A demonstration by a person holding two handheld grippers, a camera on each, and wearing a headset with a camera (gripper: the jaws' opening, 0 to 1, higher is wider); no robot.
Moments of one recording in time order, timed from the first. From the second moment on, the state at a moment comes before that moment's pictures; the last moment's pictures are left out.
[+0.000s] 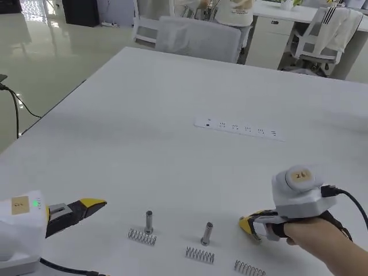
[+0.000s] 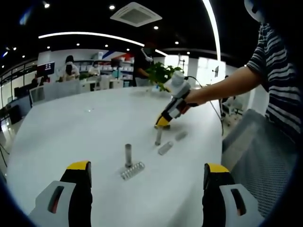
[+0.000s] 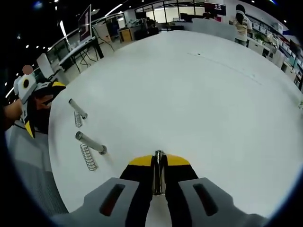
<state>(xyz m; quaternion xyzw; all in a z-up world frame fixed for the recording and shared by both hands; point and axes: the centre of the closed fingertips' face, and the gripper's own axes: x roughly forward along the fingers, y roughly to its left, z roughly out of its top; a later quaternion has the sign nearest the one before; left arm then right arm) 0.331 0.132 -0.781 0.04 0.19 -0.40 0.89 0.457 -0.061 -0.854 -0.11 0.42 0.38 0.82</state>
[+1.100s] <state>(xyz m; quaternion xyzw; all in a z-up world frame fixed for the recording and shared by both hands) 0.330 0.132 -0.777 0.04 0.19 -0.40 0.90 0.449 -0.066 -0.819 -0.09 0.34 0.39 0.85</state>
